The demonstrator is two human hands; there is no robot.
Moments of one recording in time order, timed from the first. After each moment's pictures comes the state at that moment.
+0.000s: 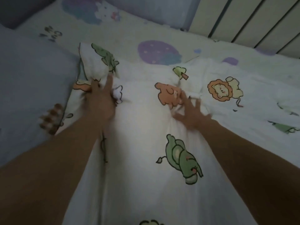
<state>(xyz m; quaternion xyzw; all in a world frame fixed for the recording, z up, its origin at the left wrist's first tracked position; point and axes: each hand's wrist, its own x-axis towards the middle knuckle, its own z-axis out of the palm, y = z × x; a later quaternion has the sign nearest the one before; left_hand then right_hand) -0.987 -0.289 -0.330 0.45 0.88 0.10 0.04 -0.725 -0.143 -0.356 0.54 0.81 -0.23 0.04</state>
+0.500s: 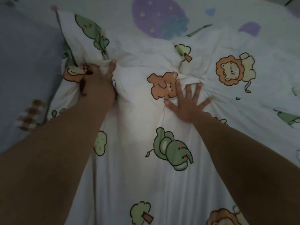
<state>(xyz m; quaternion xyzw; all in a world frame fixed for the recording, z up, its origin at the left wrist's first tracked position) -0.997 -0.239 -0.380 0.47 0.87 -0.13 0.06 -0.734 -0.137 -0.392 0.53 0.82 -0.15 0.15</state>
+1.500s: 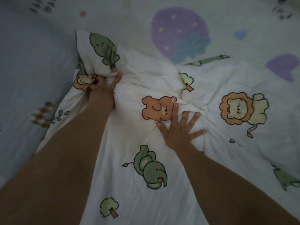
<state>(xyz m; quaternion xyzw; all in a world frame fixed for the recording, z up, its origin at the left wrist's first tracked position) -0.986 -0.220 -0.360 0.38 0.88 -0.26 0.15 -0.734 -0.129 -0.375 0.50 0.81 -0.24 0.21</state>
